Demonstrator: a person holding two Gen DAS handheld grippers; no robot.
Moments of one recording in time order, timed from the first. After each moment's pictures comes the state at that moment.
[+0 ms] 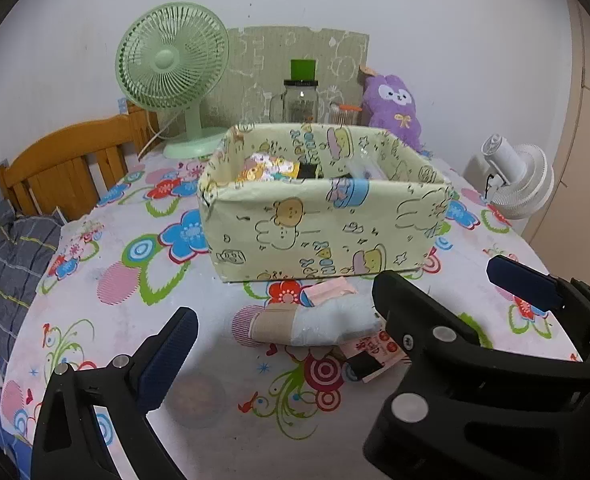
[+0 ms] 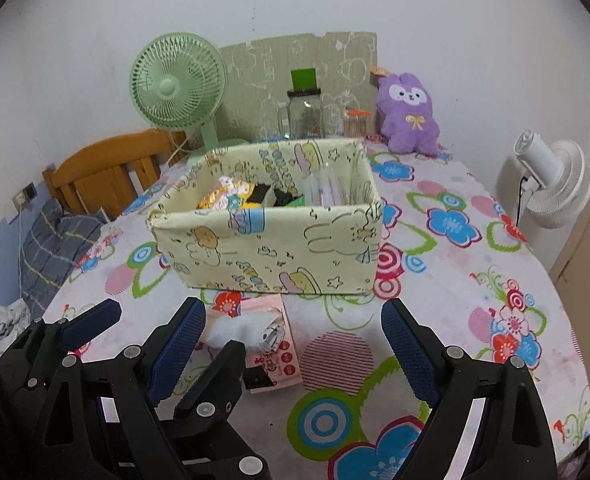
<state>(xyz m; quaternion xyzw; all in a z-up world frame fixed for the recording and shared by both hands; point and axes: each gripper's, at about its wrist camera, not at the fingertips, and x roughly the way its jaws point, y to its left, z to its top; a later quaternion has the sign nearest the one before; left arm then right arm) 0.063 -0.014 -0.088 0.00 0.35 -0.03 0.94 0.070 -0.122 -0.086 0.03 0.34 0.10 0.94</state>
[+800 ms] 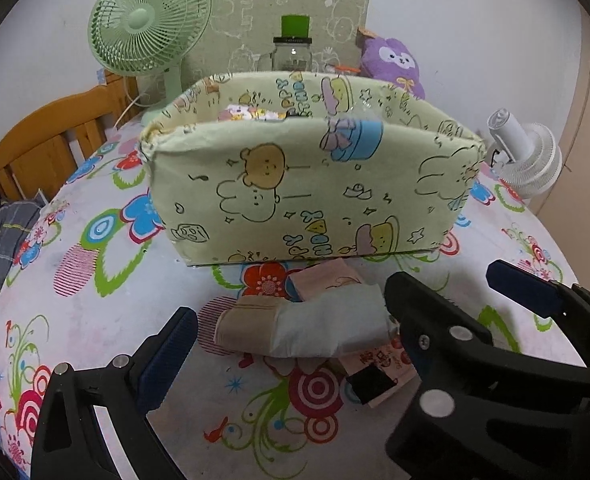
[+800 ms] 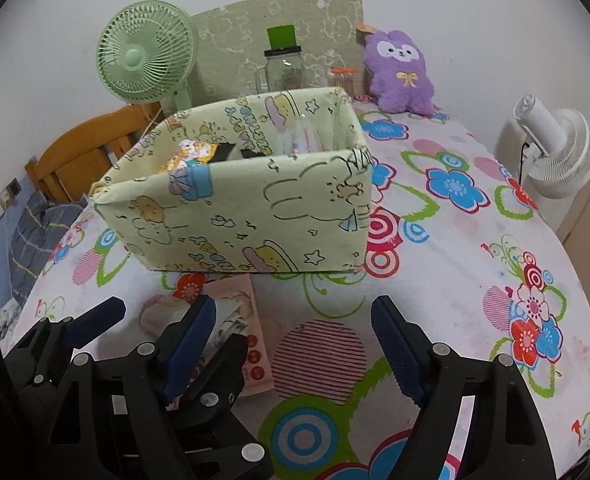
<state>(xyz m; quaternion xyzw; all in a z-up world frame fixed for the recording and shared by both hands) 0.103 -0.024 -0.123 -0.01 0.40 -0.05 0.91 0.103 -0.136 -0.120 0.04 0.39 0.08 0.92</state>
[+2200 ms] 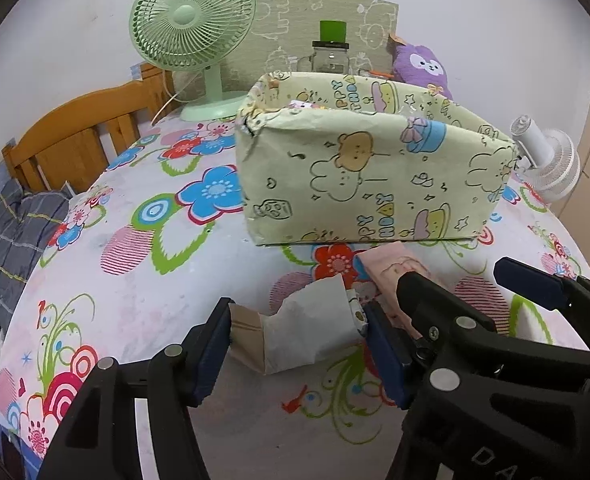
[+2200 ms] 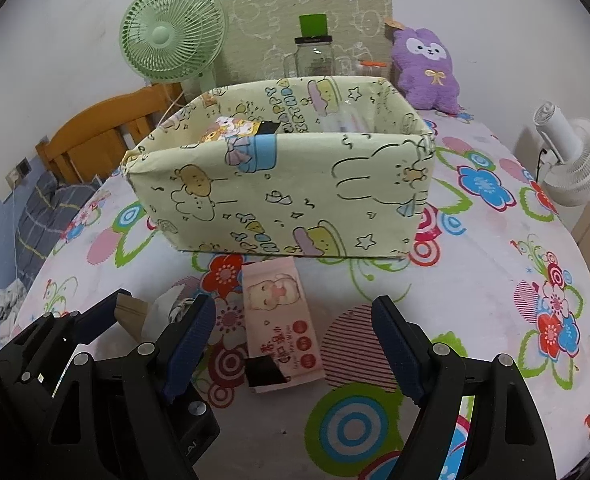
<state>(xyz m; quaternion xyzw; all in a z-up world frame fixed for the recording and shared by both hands) 0.082 0.011 -0.124 0.00 0.39 0.00 0.92 0.096 -0.100 -0.125 0.02 0.40 0.11 0.91</state>
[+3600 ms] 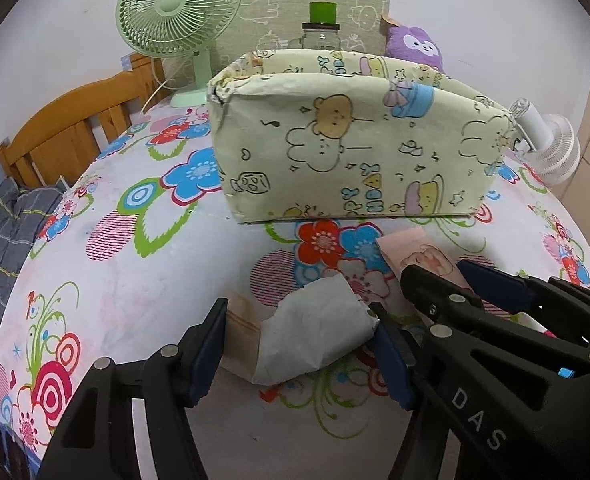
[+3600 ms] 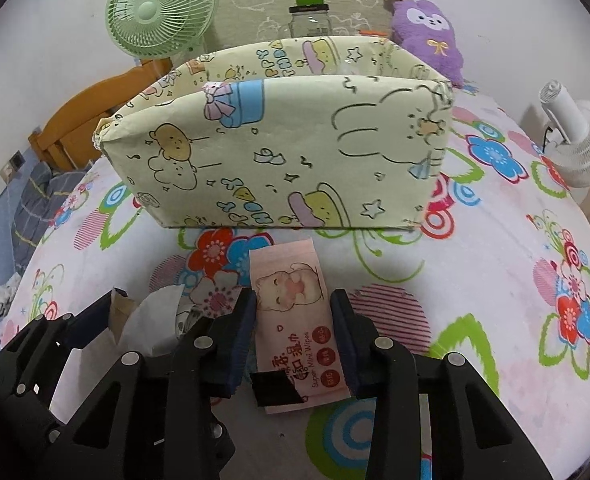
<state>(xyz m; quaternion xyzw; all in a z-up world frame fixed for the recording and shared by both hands) 0.080 -0.002 -0.133 0.00 0.42 -0.01 0.91 0.103 -0.103 -0.144 0.03 0.44 0.10 0.89</state>
